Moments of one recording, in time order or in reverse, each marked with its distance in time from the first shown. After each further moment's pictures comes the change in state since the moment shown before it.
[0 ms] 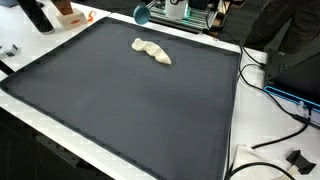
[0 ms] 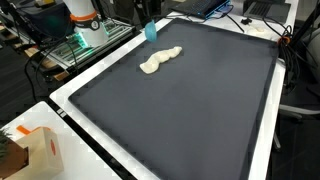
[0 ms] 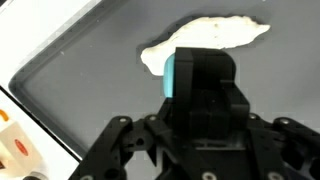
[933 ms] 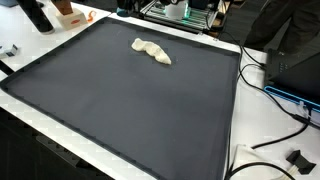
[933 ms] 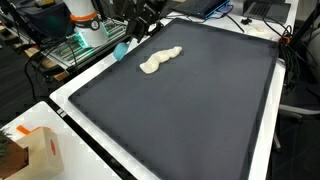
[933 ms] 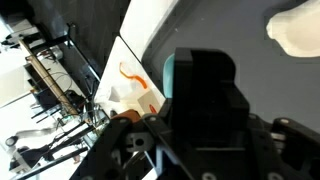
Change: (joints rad) arm 0.125 0.367 0.019 0.171 -0.628 -0.424 0.677
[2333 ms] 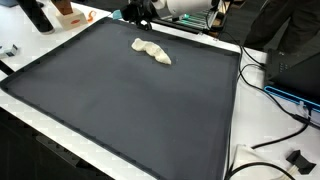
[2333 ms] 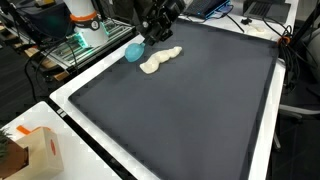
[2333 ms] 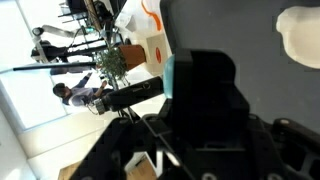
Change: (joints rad) arm 0.218 0.223 -0.020 0.104 -0.273 -0.166 -0.084
